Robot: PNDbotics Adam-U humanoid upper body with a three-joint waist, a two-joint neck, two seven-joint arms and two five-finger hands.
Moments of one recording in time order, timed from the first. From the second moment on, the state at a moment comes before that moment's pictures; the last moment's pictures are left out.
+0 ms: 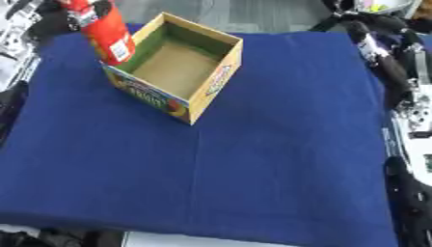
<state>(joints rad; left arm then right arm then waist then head) -0.92 0.44 -0.07 -1.08 0.01 -0.07 -0.27 -0.54 -0.24 -0.11 -1.51 -0.11 0.05 -0.14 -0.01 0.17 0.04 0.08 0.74</state>
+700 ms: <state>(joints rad) -1.06 0.42 -0.02 -0.92 -0.12 -0.17 -0.20 -0.61 -0.19 -0.08 -1.53 -0.11 0.06 -0.11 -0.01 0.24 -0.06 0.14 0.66</state>
